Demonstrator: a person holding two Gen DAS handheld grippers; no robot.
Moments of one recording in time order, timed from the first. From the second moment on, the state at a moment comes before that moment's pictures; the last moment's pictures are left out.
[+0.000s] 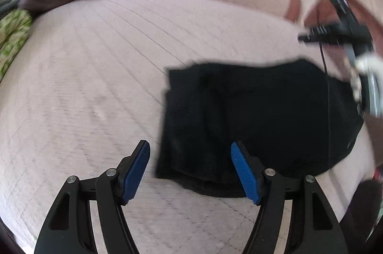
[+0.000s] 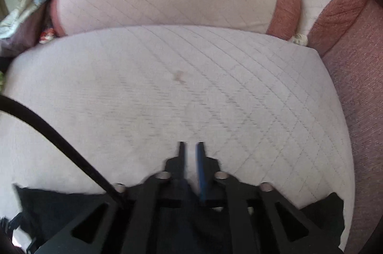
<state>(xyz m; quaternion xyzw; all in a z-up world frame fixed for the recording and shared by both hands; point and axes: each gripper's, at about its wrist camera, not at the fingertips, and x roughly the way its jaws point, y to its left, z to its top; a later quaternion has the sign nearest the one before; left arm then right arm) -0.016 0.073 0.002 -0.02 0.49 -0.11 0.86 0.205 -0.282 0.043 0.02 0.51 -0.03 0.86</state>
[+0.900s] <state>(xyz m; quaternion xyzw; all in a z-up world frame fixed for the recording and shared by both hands) -0.032 0.153 -0.016 -0.21 0.52 -0.10 0.82 0.147 0.000 0.017 -0.04 0.60 0.19 0.78</state>
